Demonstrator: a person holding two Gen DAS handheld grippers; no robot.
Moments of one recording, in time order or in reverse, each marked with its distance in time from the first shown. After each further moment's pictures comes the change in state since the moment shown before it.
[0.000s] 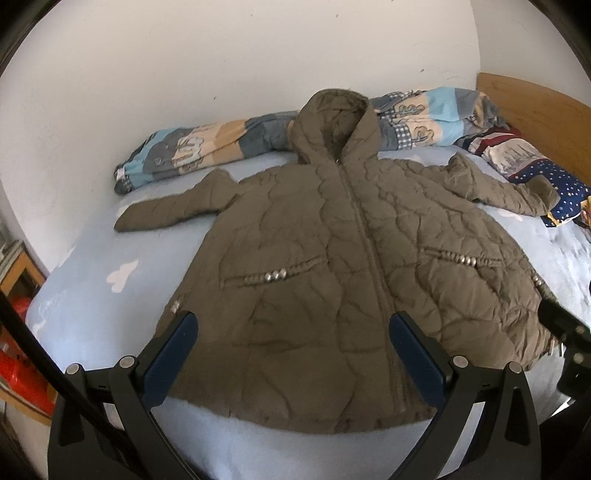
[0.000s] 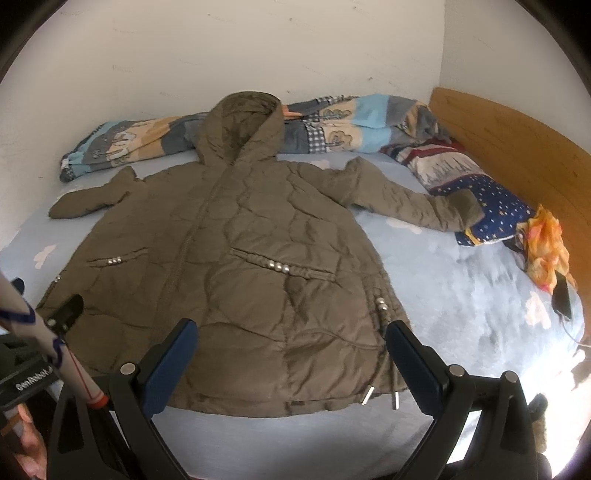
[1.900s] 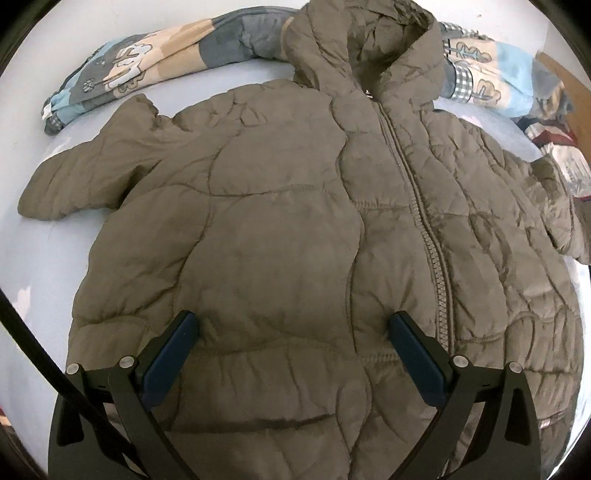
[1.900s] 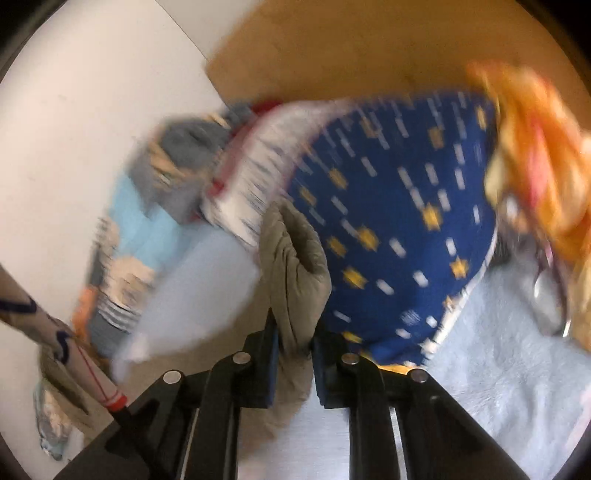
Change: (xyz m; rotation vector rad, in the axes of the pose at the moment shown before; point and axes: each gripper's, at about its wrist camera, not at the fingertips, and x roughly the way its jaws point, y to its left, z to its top) left arm 0.281 0.011 0.118 -0.114 0.395 -0.115; right arm 0.216 -0.405 0.193 0.804 -0.162 -0.059
